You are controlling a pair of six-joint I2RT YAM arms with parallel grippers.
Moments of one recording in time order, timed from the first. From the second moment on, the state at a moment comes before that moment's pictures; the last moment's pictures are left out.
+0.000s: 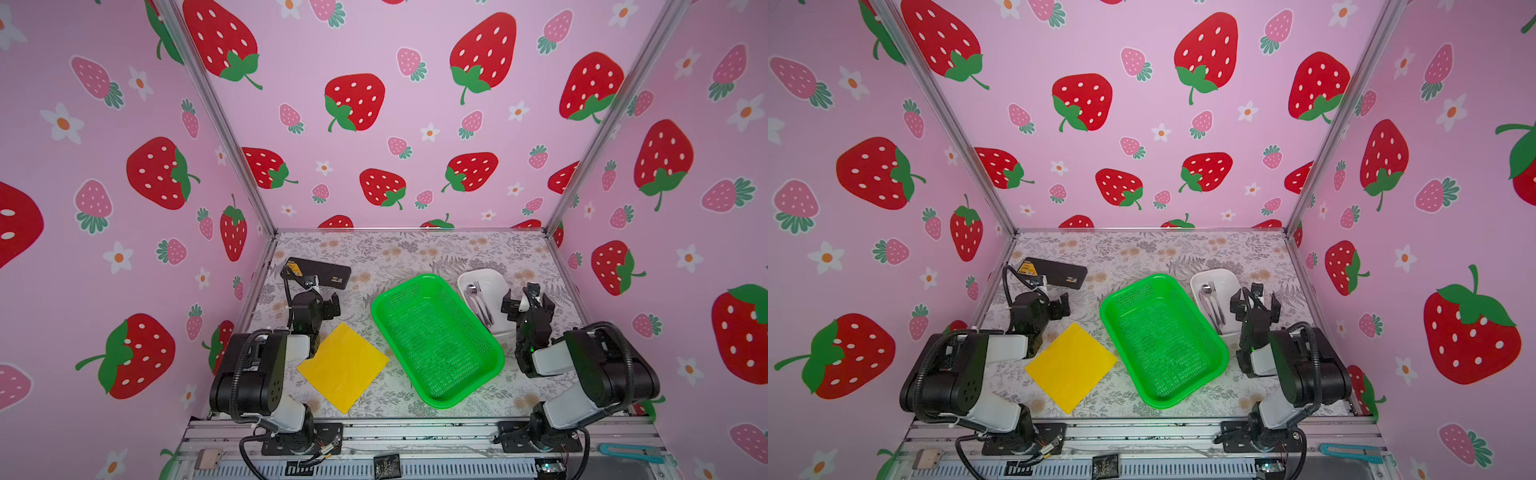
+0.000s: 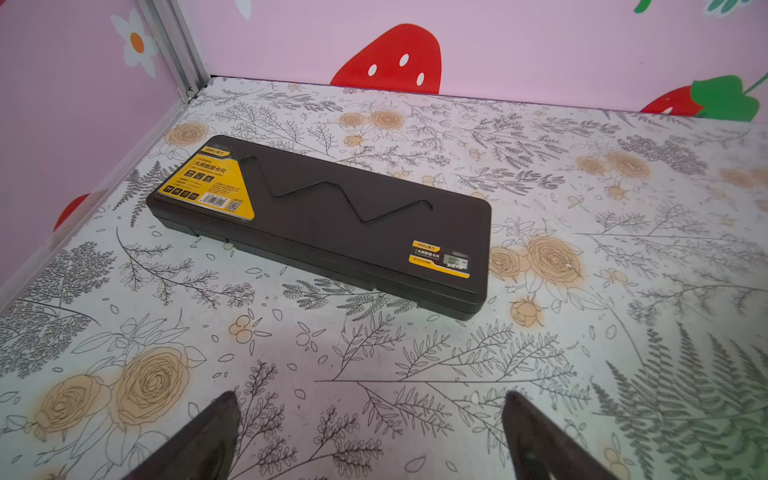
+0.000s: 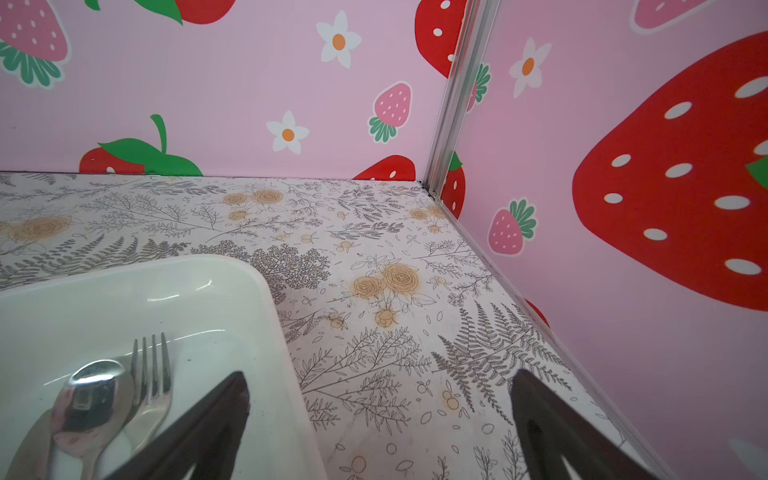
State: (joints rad) left arm 0.00 1.55 0.43 0.66 -0.07 -0.05; right arm 0.19 1.58 0.23 1.22 0.40 -0.11
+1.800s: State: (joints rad) left arm 0.02 1.15 0.45 0.34 -0.11 -0.22; right arm 0.17 1.23 0.56 0.47 0.14 -0.02
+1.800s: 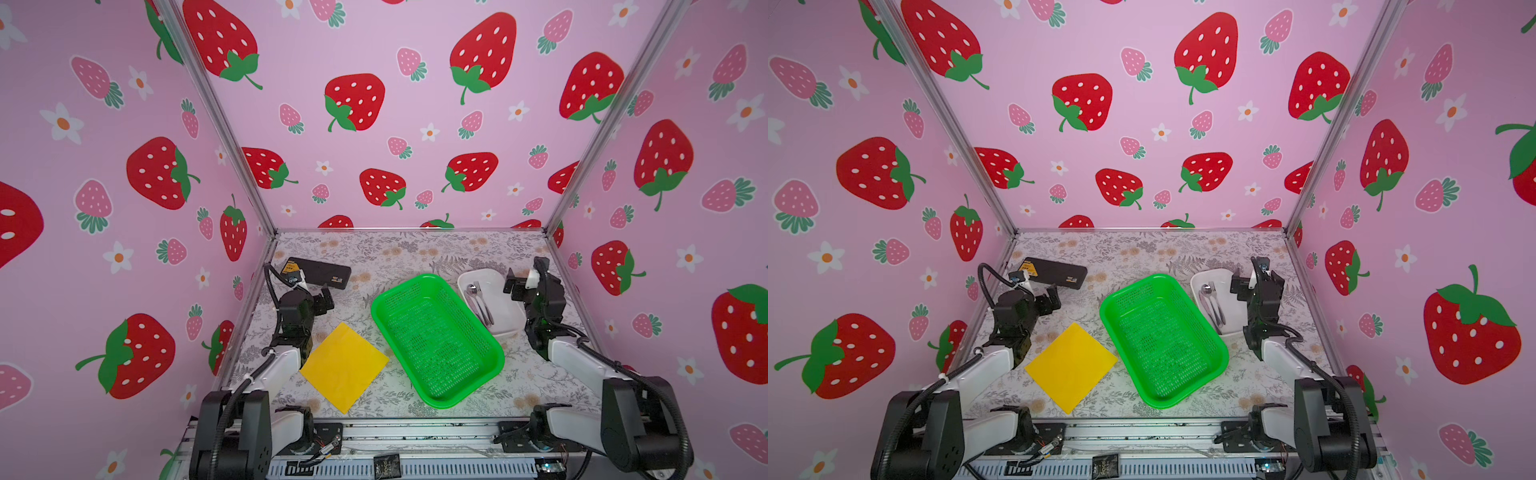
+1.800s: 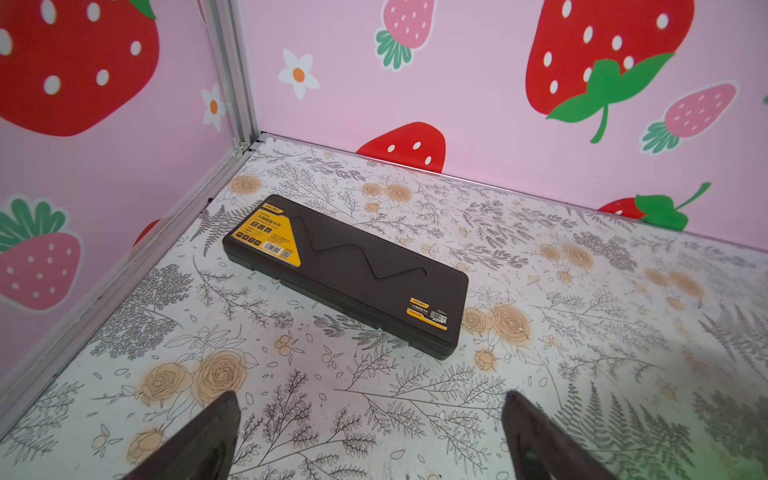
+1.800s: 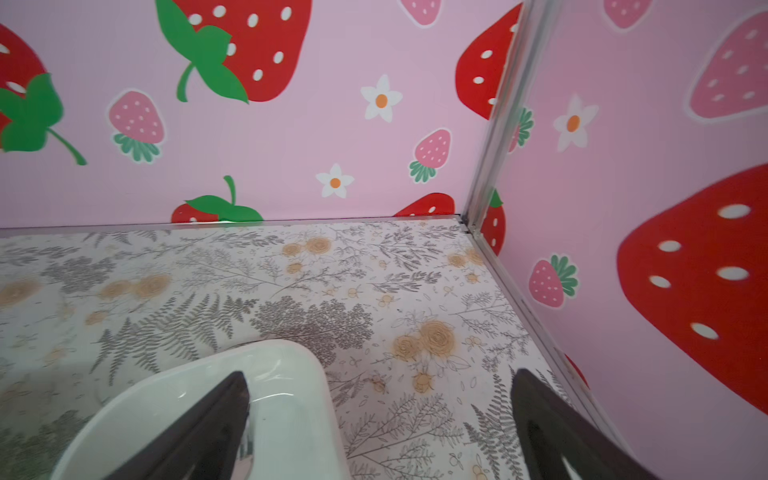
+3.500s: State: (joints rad) left arm -0.12 1.09 0.66 -0.40 0.28 -0.55; right arm 0.51 1.88 1.40 -0.44 -0.10 0.37
